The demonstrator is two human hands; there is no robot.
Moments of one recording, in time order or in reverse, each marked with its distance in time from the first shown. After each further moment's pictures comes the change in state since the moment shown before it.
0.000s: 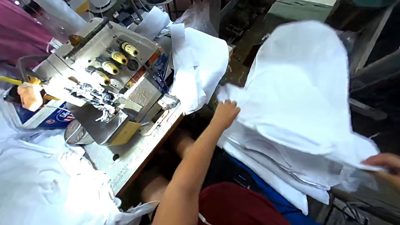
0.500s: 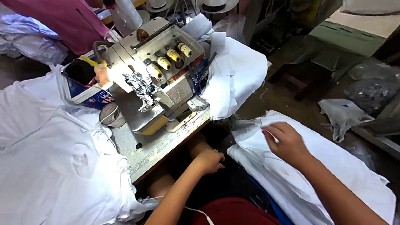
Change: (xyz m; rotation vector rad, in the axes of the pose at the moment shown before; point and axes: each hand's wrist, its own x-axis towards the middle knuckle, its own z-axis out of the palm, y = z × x) left_hand -0.163 -0.016 -0.033 -0.408 -0.567 -0.362; right_hand 0.160 -0.222 0.156 -0.212 0.305 -0.854
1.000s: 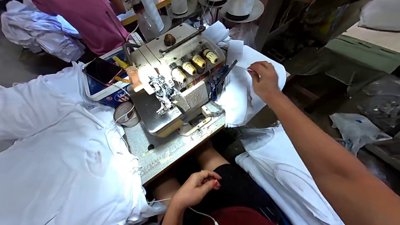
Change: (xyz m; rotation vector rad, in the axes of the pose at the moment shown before) left_hand -0.099 -0.033 0.055 -0.982 0.522 0.231; right_hand 0.212 0.017 0.056 0.119 0.121 0.013
